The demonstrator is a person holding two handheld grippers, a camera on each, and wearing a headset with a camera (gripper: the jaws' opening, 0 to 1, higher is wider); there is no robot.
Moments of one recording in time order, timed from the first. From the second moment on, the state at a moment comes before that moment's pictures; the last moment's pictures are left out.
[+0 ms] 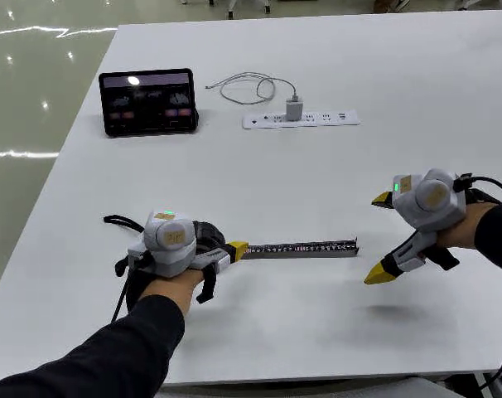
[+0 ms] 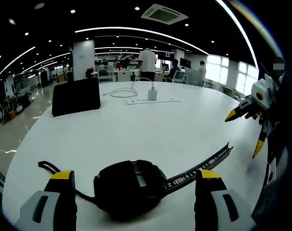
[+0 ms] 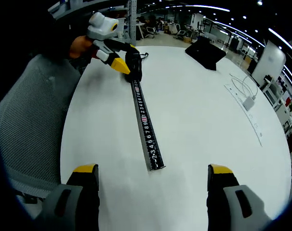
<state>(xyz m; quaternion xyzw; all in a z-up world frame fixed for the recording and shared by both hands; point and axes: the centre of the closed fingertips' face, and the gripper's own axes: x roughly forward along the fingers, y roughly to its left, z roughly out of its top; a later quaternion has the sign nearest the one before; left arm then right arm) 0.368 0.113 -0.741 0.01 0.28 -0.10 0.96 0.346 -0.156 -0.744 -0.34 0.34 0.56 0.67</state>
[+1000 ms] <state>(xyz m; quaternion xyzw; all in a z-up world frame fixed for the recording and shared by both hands) 0.379 0.108 -0.740 -0.01 0.26 -0.10 0.96 0.350 -0.154 -0.787 -0.39 0.37 0.60 0.59</state>
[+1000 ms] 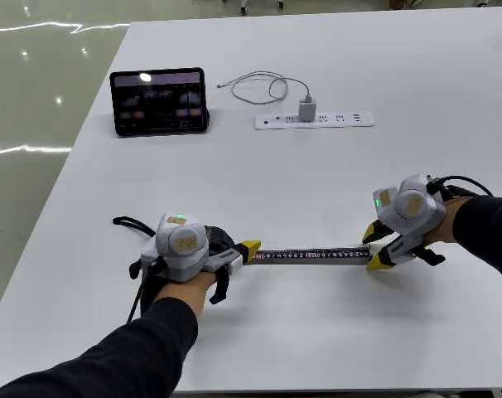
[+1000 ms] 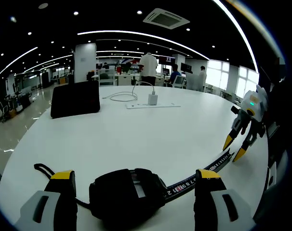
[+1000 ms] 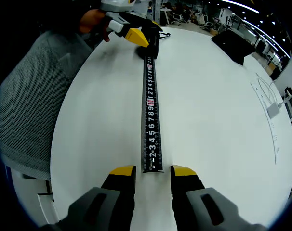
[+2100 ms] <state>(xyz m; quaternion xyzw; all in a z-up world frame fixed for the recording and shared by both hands) 0.381 0.120 -0.757 -0.03 0.29 -0.05 0.96 0.353 -0.153 -0.791 -0.39 0.42 0.55 0.60</state>
